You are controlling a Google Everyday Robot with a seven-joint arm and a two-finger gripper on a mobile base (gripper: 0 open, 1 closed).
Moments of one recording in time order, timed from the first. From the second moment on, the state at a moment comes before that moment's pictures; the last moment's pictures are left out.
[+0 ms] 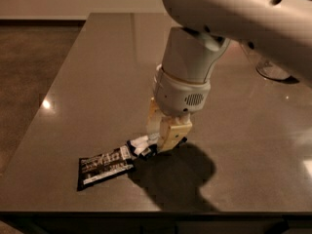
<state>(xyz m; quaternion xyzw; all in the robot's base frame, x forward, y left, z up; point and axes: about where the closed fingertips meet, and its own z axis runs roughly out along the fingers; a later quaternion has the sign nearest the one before) 0.392 -0.029 0.880 -0.81 0.56 0.14 0.05</state>
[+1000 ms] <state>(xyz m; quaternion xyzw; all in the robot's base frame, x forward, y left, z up) 0.385 -0.014 0.877 -0.82 0.55 0.15 0.06</state>
